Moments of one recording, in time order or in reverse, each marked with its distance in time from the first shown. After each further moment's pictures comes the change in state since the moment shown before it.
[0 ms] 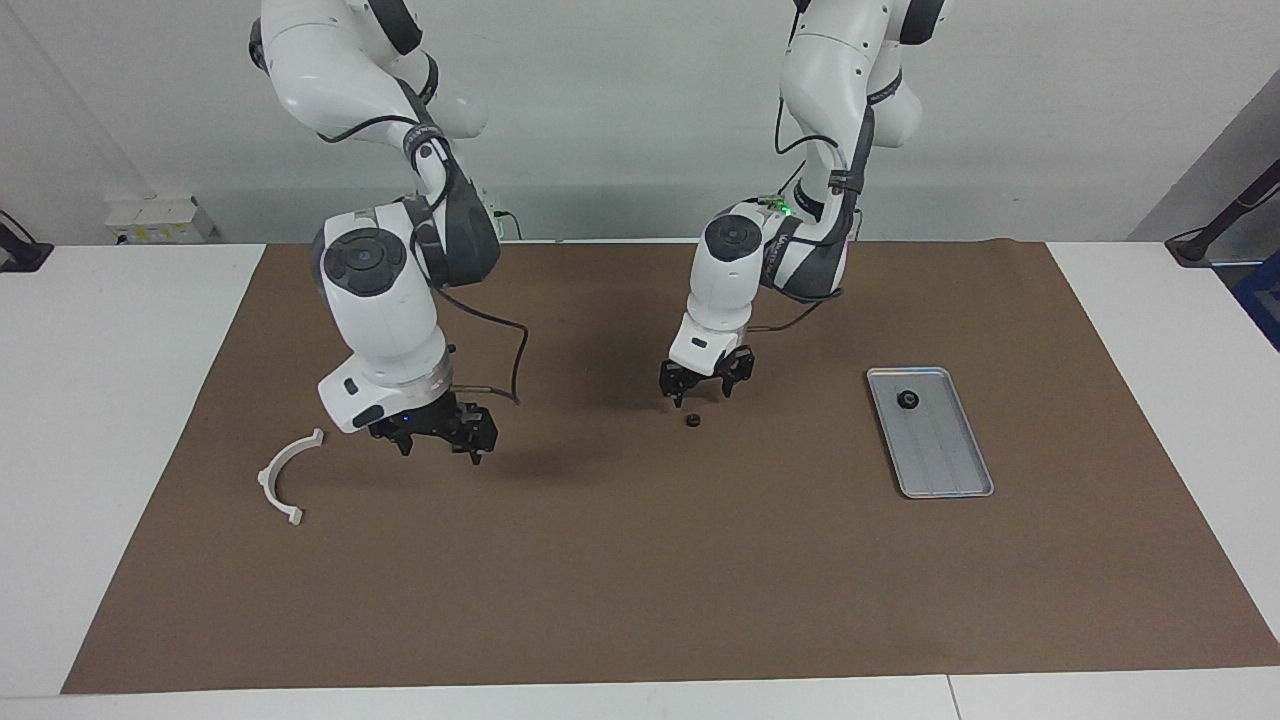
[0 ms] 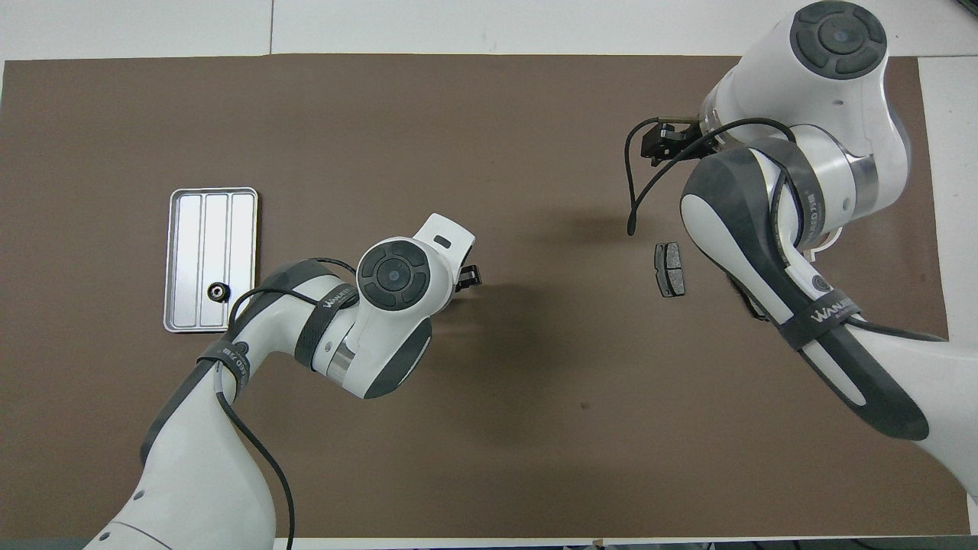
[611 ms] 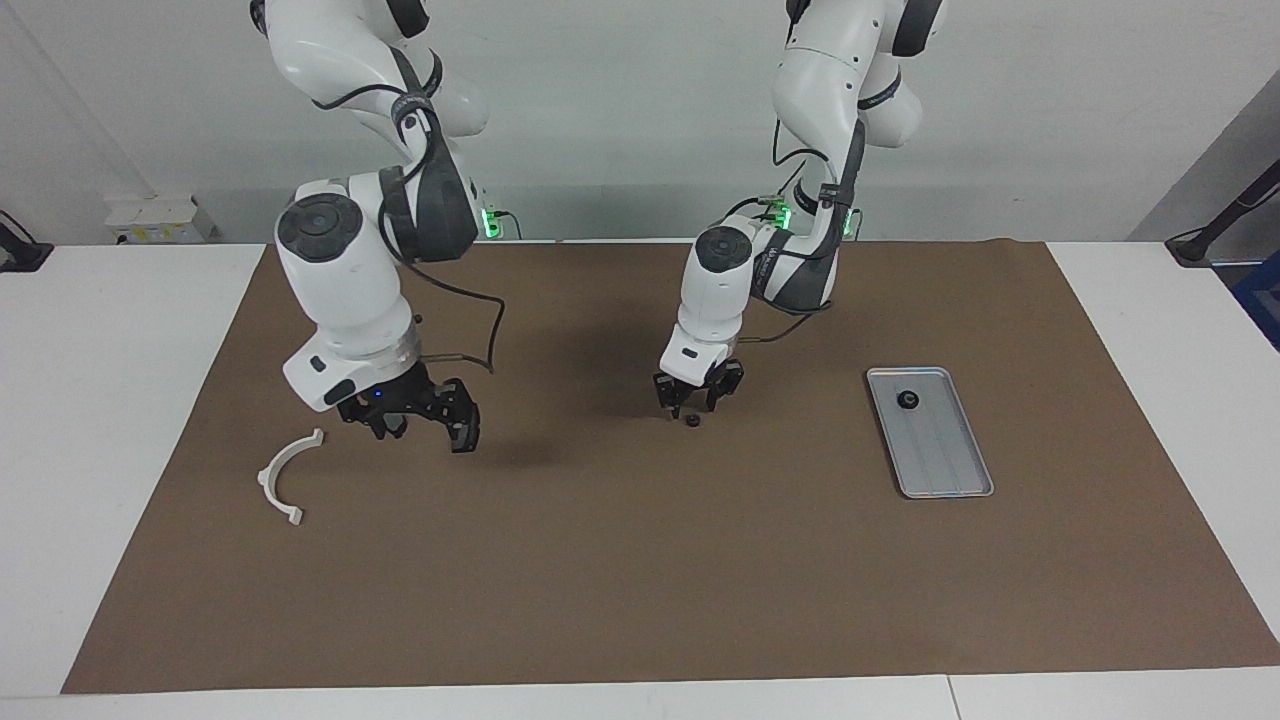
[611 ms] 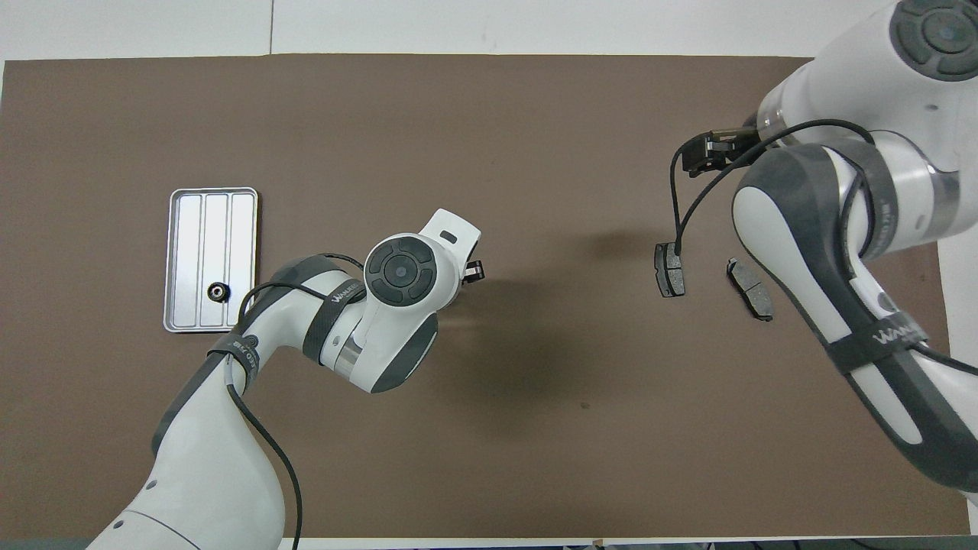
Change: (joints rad) left arm -0.001 0.018 0.000 0.021 0.000 0.017 -0.006; right arm 0.101 -0.191 -0.256 -0.110 0.215 -0.003 -0.350
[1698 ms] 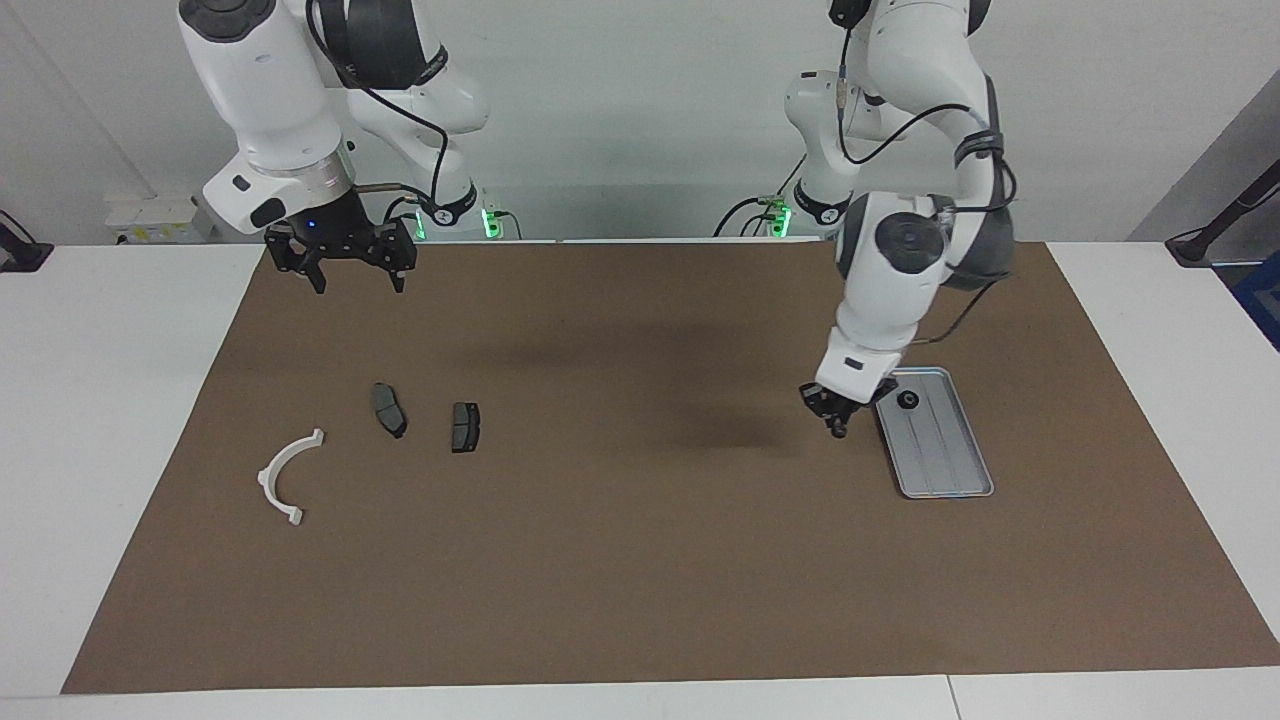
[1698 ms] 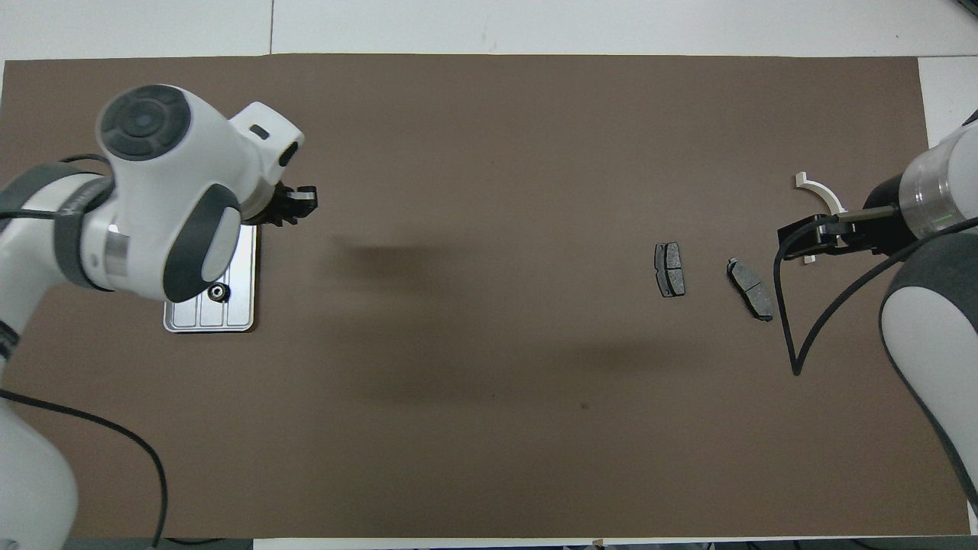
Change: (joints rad) left arm 0.365 -0.112 0.035 0.205 0.034 -0.405 0.492; right arm 0.121 -0.331 -0.182 -0.113 0.062 -0.305 -0.095
